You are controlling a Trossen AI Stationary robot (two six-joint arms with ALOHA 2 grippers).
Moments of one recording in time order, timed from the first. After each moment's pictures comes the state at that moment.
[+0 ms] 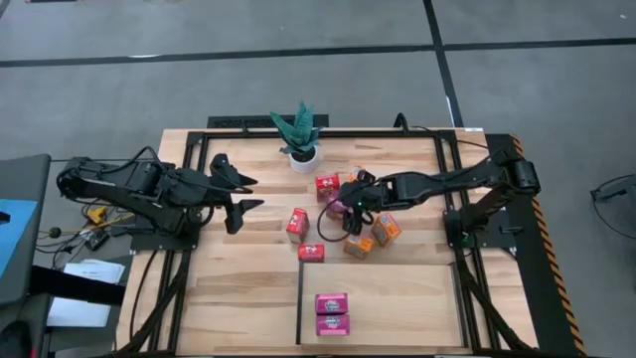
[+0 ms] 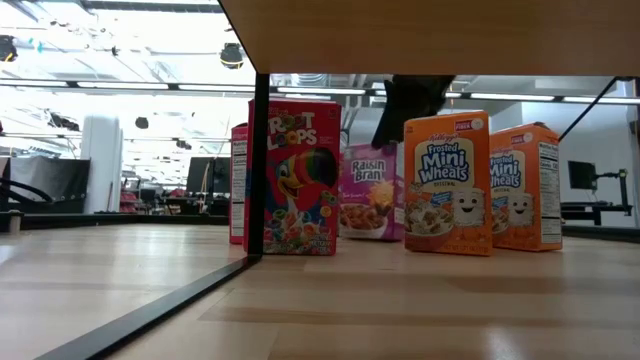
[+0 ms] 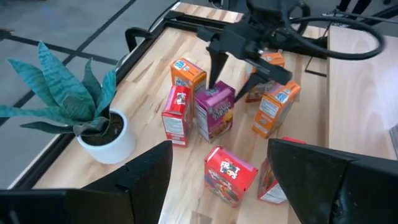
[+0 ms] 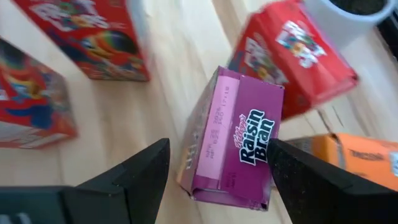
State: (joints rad) left arm -0.23 0.98 1.20 -0.74 -0.52 -0.31; right arm -0.01 1.56 1.06 -0.42 0.24 0.20
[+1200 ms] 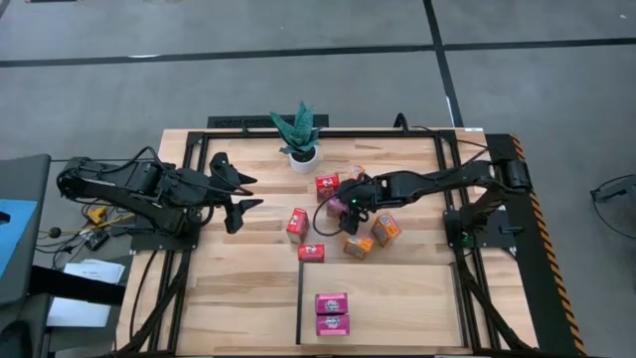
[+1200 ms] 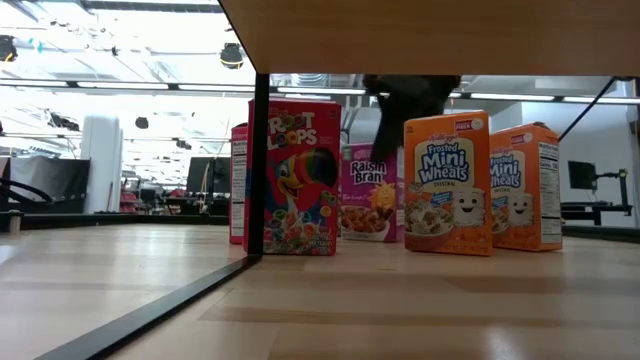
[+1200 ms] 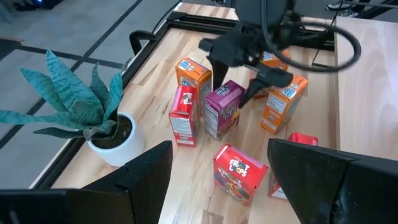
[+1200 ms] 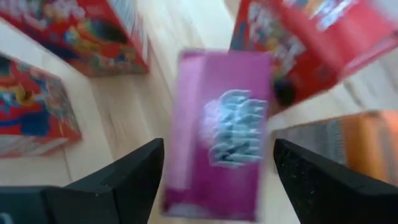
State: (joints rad) left arm -0.23 0.98 1.20 -0.75 -0.54 -0.25; right arm -0.05 1.62 1.06 -0.41 0.17 0.31
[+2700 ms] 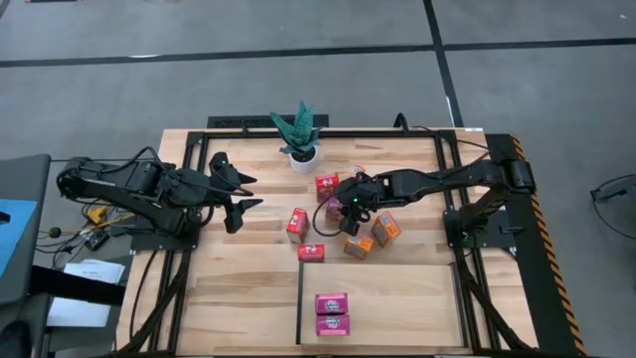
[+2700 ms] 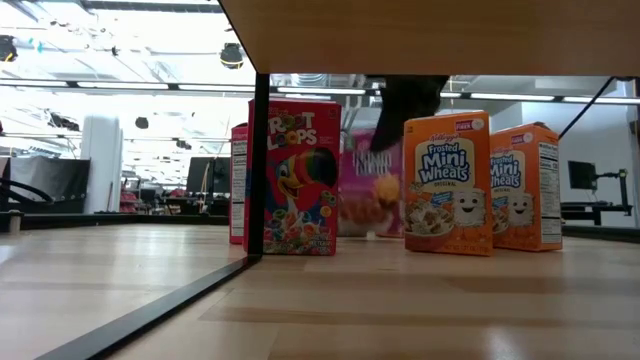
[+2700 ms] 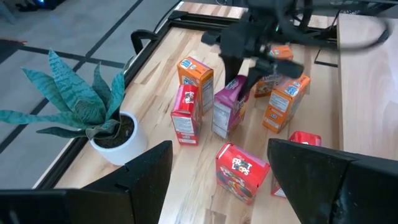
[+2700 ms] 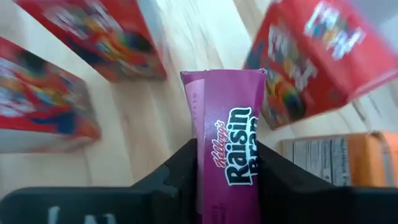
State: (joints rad) left arm -0.23 0.98 1.20 -0.75 -0.54 -0.25; right arm -0.03 1.58 1.11 -0.46 0.15 0.27
